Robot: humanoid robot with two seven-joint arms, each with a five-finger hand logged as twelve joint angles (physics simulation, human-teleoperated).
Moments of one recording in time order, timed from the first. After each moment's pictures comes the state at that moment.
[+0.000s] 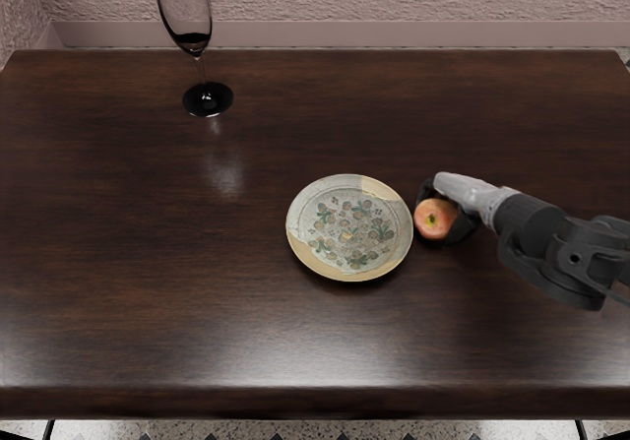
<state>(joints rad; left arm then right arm) -0.07 0.00 0.18 -0.18 -0.09 -0.06 0.22 0.82 -0.65 0.35 1.60 -1.31 -0.02 -0.61</state>
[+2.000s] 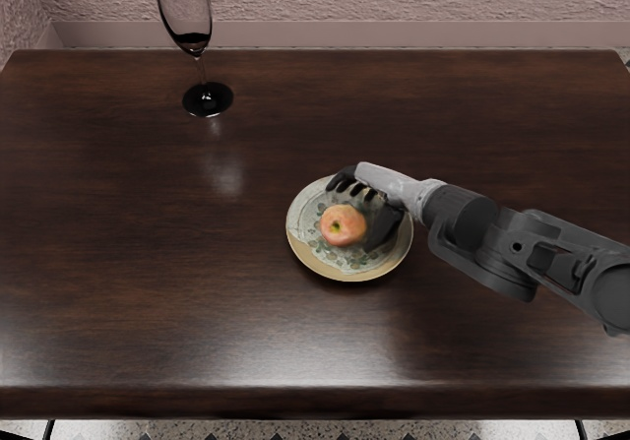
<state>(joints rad) -0.07 0.00 0.18 -0.18 -0.09 -0.06 0.22 0.78 -0.42 0.50 1.61 -1.28 0.03 -0.61</state>
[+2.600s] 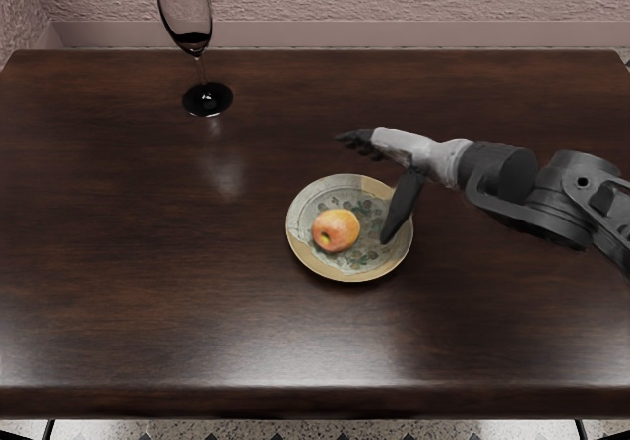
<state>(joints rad) -0.07 0.00 0.18 -0.18 -0.09 -0.06 0.22 0.79 -0.50 0.73 1.61 -0.99 0.23 -0.61</state>
